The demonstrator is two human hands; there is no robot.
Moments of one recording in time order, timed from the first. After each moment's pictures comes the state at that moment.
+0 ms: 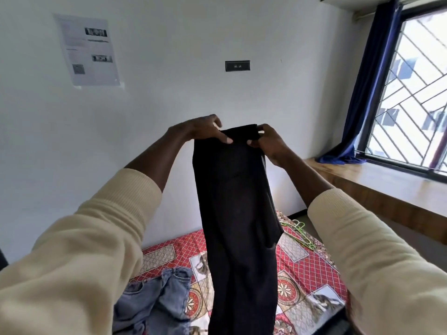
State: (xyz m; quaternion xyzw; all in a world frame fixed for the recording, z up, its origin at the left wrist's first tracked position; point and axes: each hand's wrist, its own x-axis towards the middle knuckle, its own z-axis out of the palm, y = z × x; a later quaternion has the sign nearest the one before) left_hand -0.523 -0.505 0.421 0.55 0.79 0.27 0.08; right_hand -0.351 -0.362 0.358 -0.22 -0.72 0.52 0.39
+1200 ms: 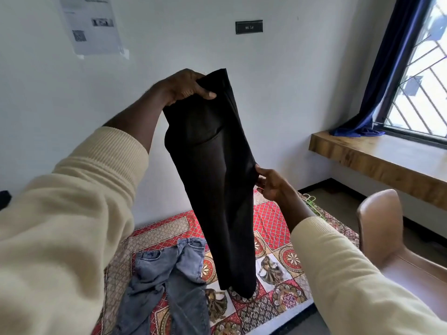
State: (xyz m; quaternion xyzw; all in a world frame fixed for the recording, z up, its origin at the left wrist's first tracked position) left_hand -0.572 -0.561 0.428 0.54 0.70 0.43 0.16; right_hand -0.361 -0.392 0.174 -0.34 -0.47 0.78 0.24
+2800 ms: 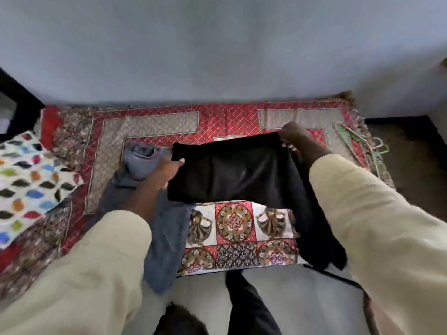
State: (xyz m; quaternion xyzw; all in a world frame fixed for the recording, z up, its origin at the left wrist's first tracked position) left_hand -0.688 -0.480 -0.118 -0.08 0.80 0.49 0.34; right_hand -0.597 -0.130 -0.057 -0.41 -0.85 0.29 -0.15
